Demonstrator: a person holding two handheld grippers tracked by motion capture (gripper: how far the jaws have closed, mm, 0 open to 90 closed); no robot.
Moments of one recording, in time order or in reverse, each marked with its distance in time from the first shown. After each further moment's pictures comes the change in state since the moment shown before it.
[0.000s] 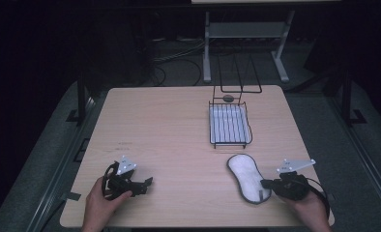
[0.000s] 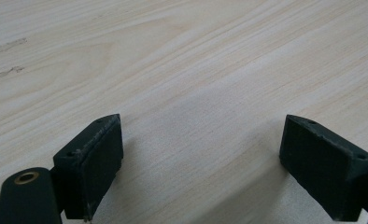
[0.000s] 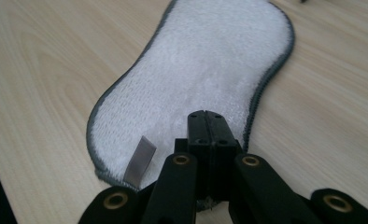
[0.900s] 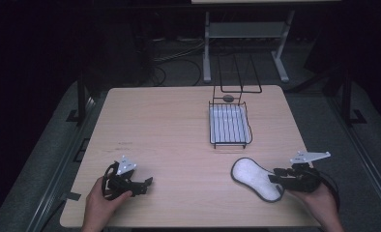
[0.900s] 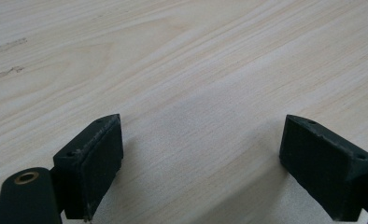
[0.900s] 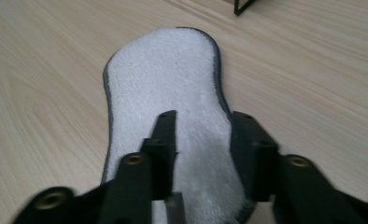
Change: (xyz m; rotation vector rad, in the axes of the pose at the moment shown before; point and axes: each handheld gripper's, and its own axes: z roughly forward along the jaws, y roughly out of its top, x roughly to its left) left arm 0.000 0.000 0.000 0.000 0.000 0.000; right arm -0.029 0.002 -0.016 -0.047 -0.024 0.067
